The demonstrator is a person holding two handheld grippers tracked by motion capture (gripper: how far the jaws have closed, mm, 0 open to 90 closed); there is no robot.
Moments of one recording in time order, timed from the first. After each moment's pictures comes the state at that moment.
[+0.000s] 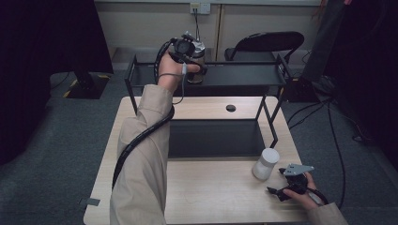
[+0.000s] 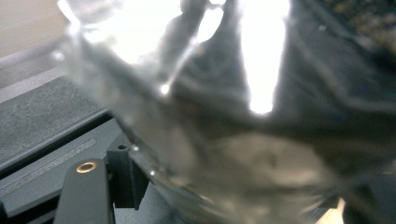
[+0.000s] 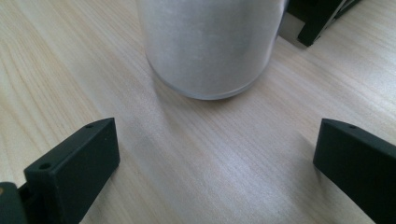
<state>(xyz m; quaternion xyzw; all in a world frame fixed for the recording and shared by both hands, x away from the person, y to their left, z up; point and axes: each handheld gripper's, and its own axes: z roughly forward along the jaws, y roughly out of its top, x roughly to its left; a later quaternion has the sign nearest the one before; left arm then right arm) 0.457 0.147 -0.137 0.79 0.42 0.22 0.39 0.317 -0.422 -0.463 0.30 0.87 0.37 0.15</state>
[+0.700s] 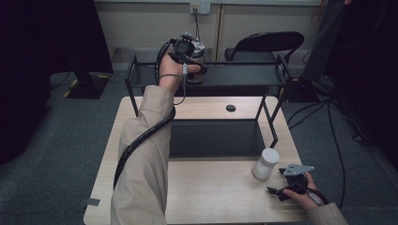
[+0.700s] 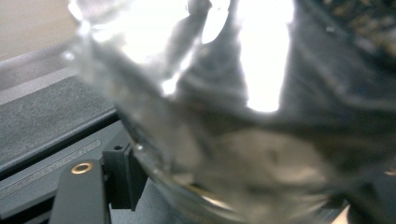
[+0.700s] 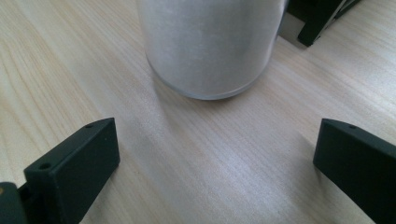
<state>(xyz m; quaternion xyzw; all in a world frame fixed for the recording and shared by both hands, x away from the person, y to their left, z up) 0.453 0.145 -0.141 0.77 0.44 0.23 0.40 0.317 -0.422 -0.463 0.30 0.87 0.37 0.15</state>
